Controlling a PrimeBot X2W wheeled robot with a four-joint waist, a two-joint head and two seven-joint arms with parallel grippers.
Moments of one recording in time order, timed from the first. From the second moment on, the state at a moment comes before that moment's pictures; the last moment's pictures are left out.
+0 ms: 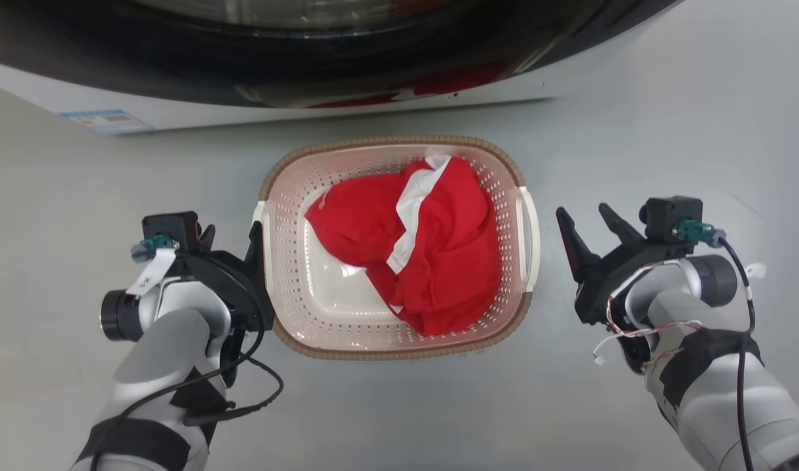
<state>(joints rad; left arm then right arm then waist) -0.89 0.05 -0.45 1.28 -0.67 -0.05 -0.21 -0.92 -0.12 0.74 1.22 0.76 0.13 -0.25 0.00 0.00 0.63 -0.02</state>
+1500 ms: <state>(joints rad) -0.47 0.13 -0.36 0.73 -0.55 0.03 -0.25 -0.59 -0.20 0.57 0.84 0.68 0.04 -0.25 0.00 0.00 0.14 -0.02</state>
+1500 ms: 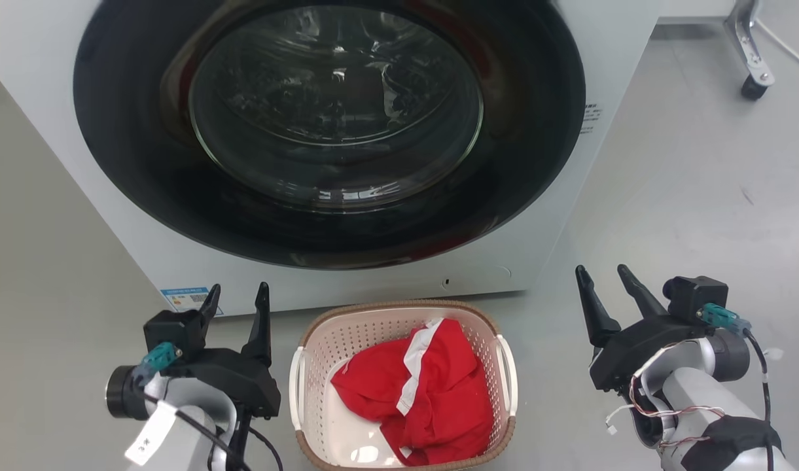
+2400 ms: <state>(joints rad) -0.08 0.15 -0.25 0.21 -0.43 0.12 -0.25 -0.26 -0.29 0.44 0.35 0.50 -0.09 -0.25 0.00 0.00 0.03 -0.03</state>
